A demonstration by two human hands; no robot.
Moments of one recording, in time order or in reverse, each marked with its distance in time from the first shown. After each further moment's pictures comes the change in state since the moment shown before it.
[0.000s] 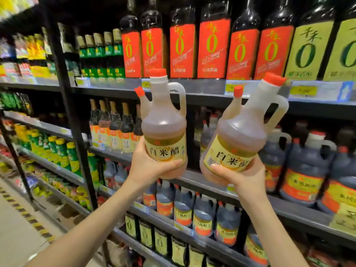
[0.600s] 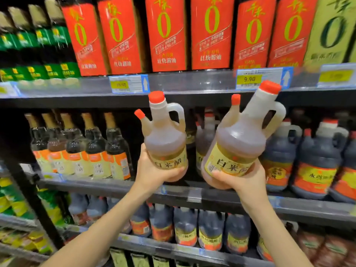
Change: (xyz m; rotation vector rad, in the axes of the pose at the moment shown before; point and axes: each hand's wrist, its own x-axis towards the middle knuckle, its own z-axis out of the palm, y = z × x) left_hand 0.115 -0.117 0.025 -0.045 -0.247 0.069; right_hand 0.043 0.063 0.040 -0.124 0.242 0.046
